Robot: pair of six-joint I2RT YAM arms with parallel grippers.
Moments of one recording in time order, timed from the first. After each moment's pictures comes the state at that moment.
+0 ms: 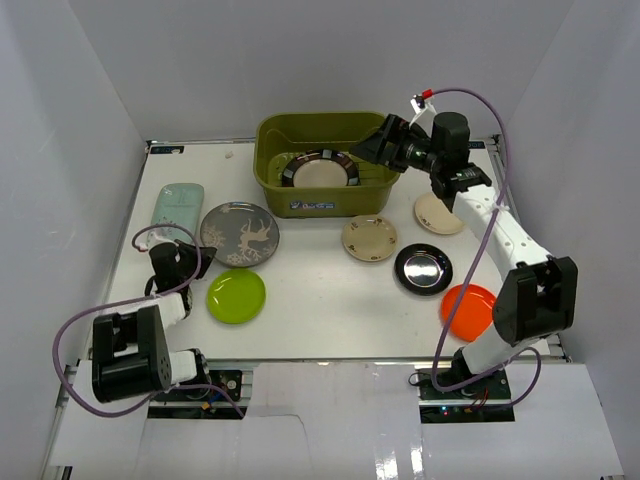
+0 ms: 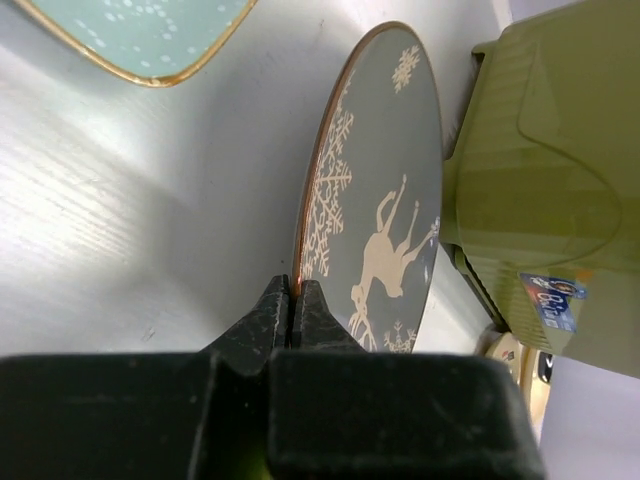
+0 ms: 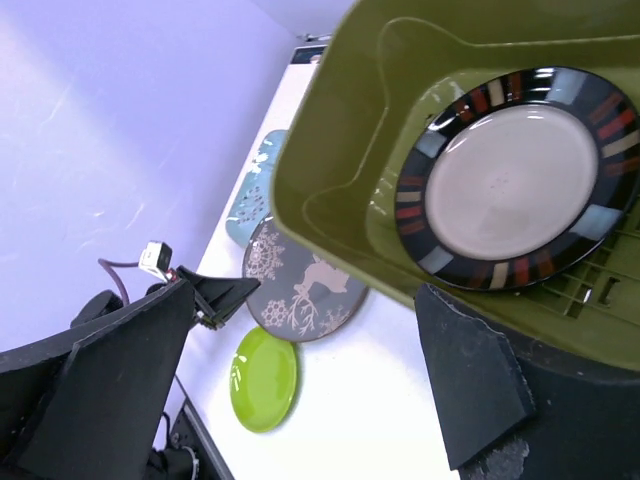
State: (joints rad) left arm 0.19 1.32 0.29 0.58 0.22 -0.89; right arm 0.30 1.61 1.43 -0.03 -0.57 0.65
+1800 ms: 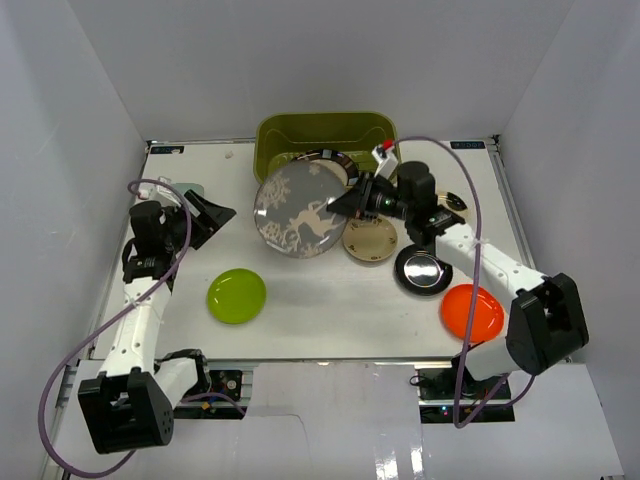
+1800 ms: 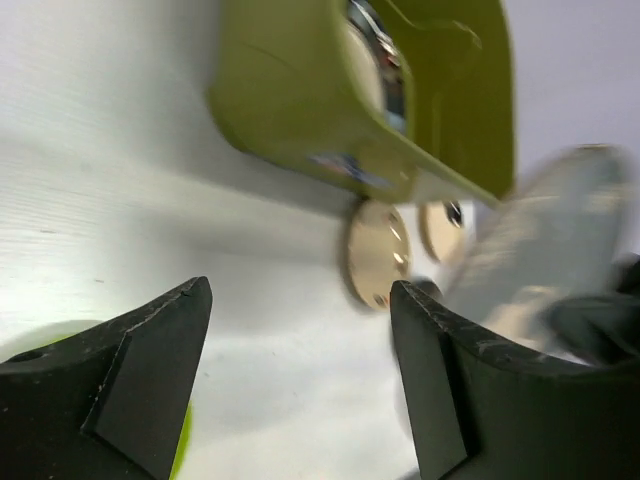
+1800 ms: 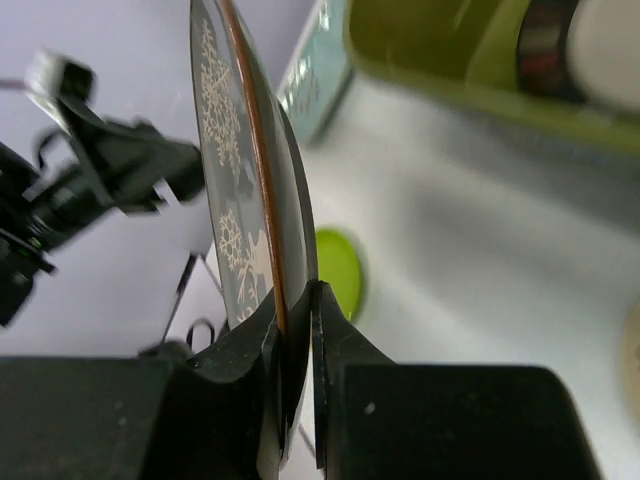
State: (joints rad) left arm 0.12 0.99 0.74 -0.15 0.52 -0.71; right arm 0.56 1.41 1.00 0.13 -0.51 0.75
